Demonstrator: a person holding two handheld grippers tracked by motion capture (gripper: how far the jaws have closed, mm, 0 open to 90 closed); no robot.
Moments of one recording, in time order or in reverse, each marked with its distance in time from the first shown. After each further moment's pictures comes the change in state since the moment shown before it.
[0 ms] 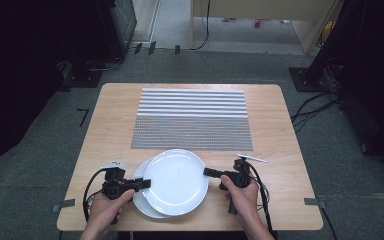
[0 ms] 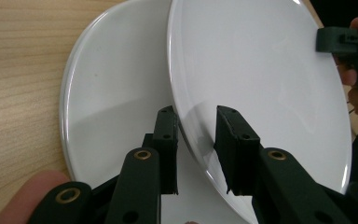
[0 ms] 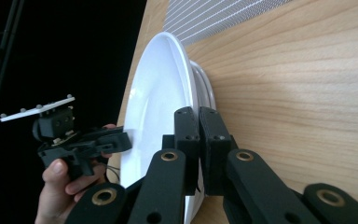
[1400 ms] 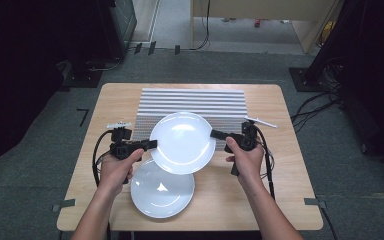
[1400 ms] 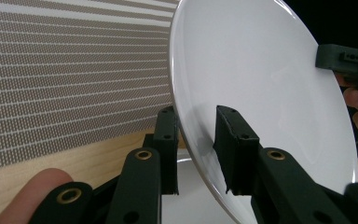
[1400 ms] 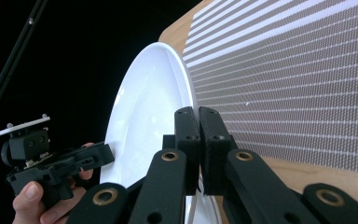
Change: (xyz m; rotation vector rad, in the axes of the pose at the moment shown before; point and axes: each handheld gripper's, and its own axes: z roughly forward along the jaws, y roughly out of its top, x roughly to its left) left arm -0.021 0.111 0.008 -0.123 0.050 0.024; right arm 0.038 0.099 -0.006 -0.144 -0.054 -0.066
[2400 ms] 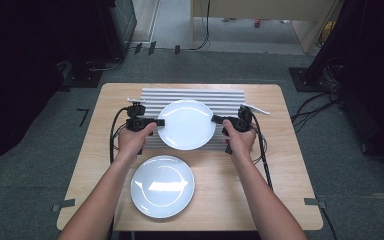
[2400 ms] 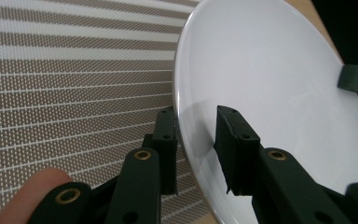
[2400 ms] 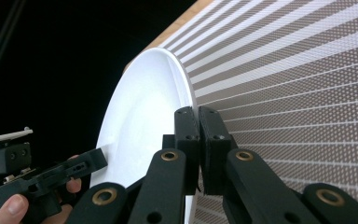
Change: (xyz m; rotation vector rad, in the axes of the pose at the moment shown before) left arm 0.045 0.057 0.087 0.073 0.119 -0.098; right arm -0.052 0.047 0.056 -0.055 -0.087 0.095
